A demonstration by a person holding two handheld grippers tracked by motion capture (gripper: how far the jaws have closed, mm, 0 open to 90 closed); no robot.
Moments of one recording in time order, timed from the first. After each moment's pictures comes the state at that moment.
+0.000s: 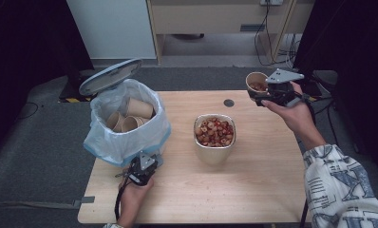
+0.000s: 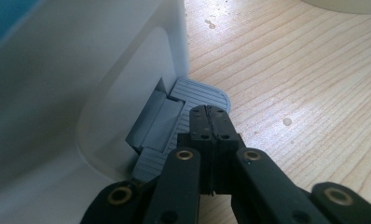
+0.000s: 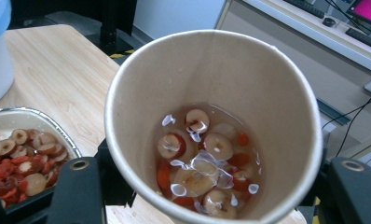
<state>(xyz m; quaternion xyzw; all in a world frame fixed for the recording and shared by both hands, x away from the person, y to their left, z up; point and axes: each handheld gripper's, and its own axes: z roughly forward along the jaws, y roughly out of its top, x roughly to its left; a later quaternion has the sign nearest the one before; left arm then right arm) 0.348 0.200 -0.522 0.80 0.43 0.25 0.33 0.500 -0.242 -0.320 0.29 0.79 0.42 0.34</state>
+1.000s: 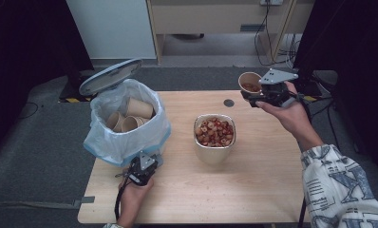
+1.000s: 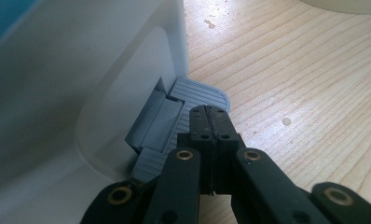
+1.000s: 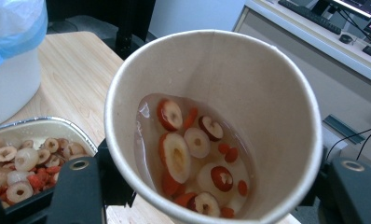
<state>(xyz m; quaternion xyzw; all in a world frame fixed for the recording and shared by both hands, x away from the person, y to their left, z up) 0.348 0.200 -0.522 0.80 0.43 0.25 0.33 0.492 -0.223 -0.311 0.26 0.80 0.43 0.33</state>
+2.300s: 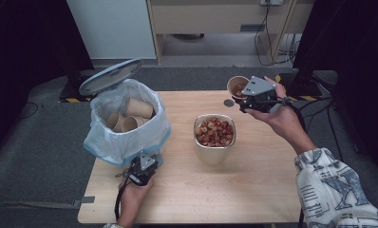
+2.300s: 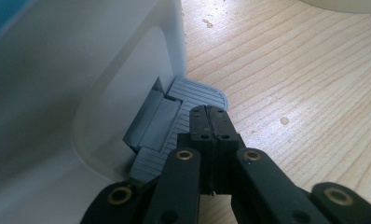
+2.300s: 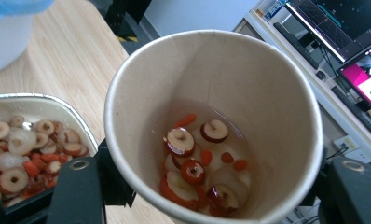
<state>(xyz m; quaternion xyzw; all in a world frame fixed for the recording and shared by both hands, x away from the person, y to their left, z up) 0.348 0.200 -0.522 0.80 0.43 0.25 0.33 0.473 -0.184 -0.310 0.17 0.83 0.35 0.41</state>
